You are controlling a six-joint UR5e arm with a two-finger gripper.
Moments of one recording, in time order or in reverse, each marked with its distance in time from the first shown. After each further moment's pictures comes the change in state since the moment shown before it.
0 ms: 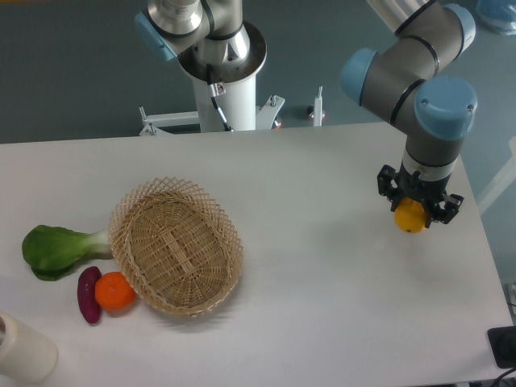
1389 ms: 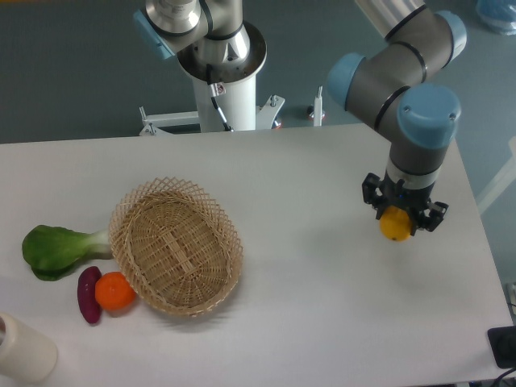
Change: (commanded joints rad) arm -0.087 0.006 -0.011 -0.002 -0.014 -0.136
